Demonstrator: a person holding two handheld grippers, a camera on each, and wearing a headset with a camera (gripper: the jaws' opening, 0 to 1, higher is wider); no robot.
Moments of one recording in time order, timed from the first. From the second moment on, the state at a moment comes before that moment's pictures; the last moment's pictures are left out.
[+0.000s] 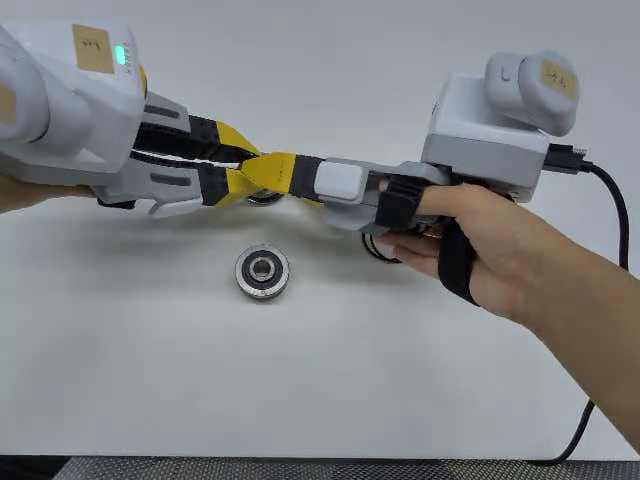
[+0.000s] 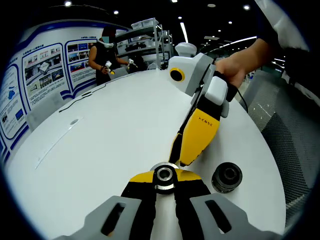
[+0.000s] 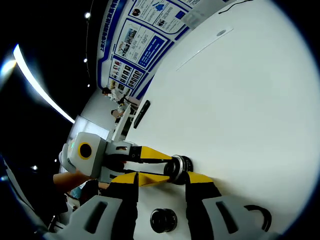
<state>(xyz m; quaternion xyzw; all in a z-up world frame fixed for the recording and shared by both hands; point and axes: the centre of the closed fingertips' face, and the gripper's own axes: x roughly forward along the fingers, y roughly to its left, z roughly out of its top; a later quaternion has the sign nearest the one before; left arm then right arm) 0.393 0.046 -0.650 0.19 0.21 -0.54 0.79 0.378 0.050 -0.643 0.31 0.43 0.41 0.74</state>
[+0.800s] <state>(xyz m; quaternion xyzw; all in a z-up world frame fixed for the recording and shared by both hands) 0.394 0.045 -0.650 0.19 0.21 -0.54 0.79 0.388 0.039 -0.649 0.30 0.43 0.39 0.76</state>
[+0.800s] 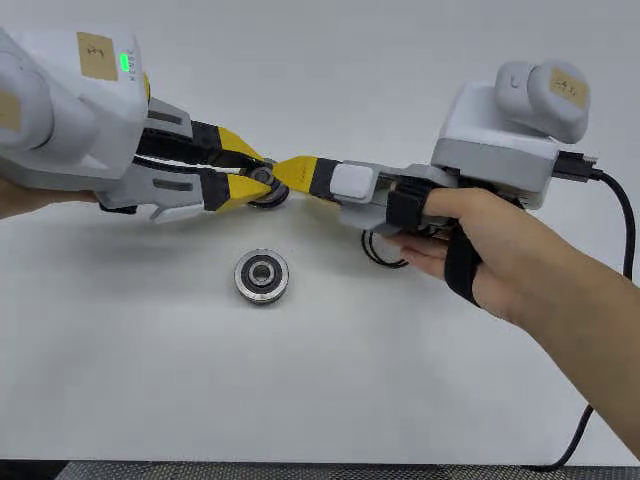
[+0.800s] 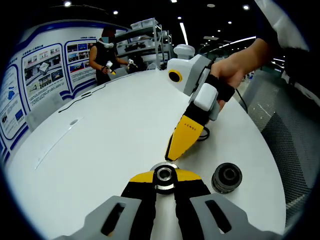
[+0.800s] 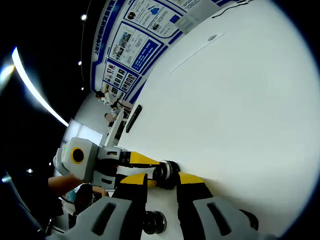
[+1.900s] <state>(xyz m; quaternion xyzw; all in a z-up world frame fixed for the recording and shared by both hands) 0.391 0.041 -0.648 0.19 0.21 -0.54 0.79 0.386 0.042 -0.656 0.30 0.43 0.39 0.75</state>
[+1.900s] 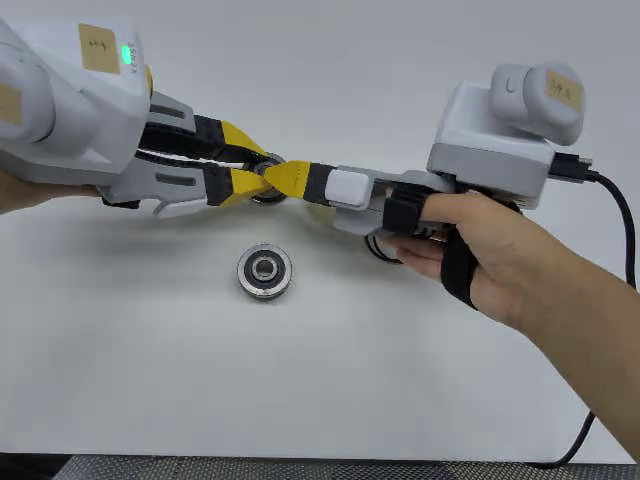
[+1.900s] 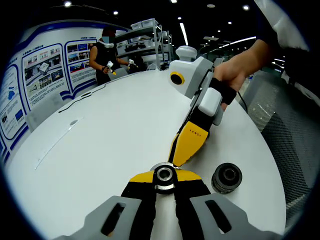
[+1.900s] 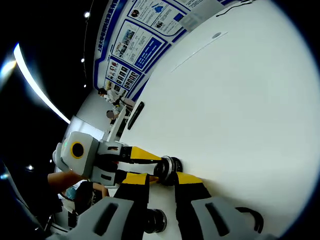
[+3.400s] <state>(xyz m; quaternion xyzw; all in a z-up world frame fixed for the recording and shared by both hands) 0.394 0.046 -0.651 0.19 0.22 -0.54 0.79 0.394 0.034 -0.659 0.32 0.44 0.36 0.76</state>
